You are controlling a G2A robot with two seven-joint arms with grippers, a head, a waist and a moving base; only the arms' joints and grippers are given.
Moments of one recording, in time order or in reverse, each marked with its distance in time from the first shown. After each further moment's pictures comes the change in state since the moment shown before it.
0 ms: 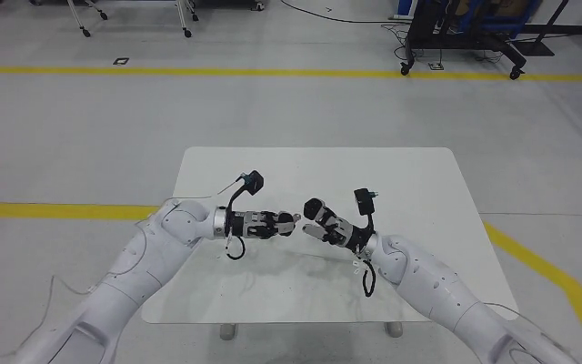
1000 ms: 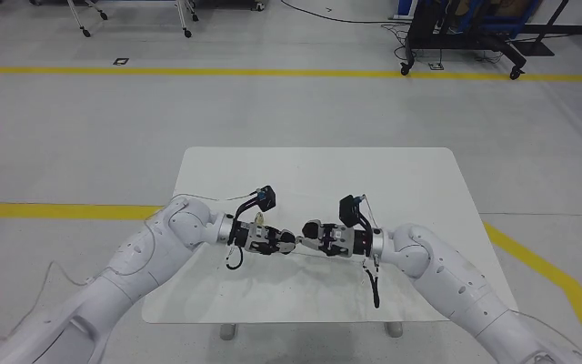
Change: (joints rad) left arm -0.085 0.042 0.181 -0.025 0.072 -0.036 0.036; right arm -0.089 0.096 0.198 -0.254 -0.117 0.118 0.504
